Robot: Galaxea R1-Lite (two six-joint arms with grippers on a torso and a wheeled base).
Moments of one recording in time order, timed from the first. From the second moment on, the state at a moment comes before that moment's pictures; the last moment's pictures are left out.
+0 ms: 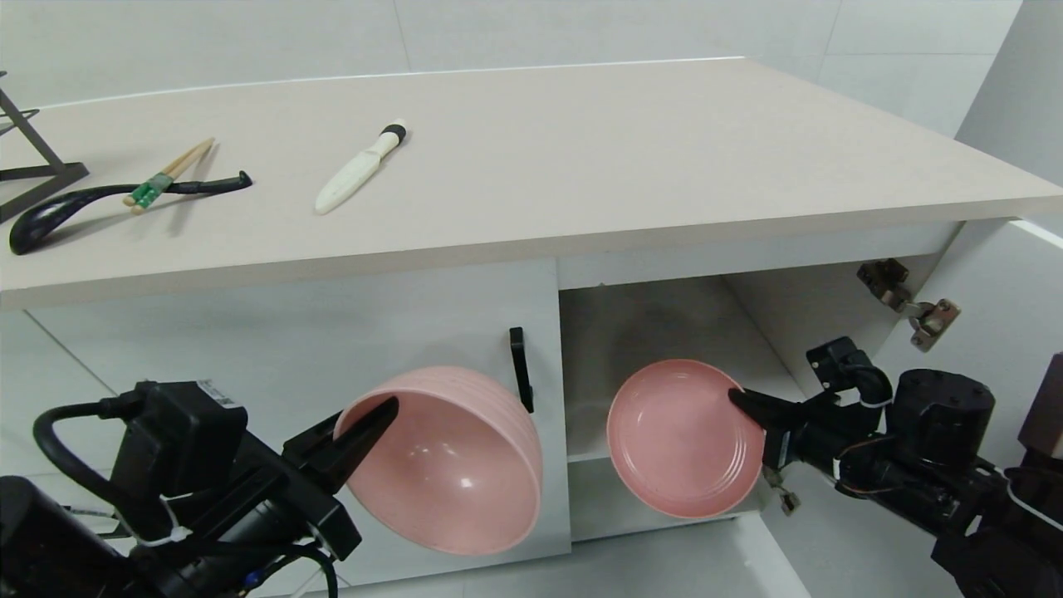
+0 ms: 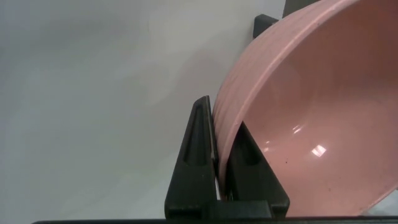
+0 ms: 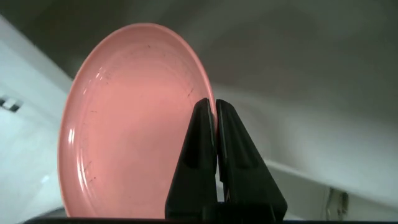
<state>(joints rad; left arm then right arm) -0.54 1.52 -0.03 -1.57 0.02 0.11 0.32 2.05 -0.36 -1.57 0.23 0.05</state>
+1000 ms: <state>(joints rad) -0.54 1.54 0.00 -1.57 0.05 0.12 0.33 2.27 -0.63 -1.57 0.16 0.15</state>
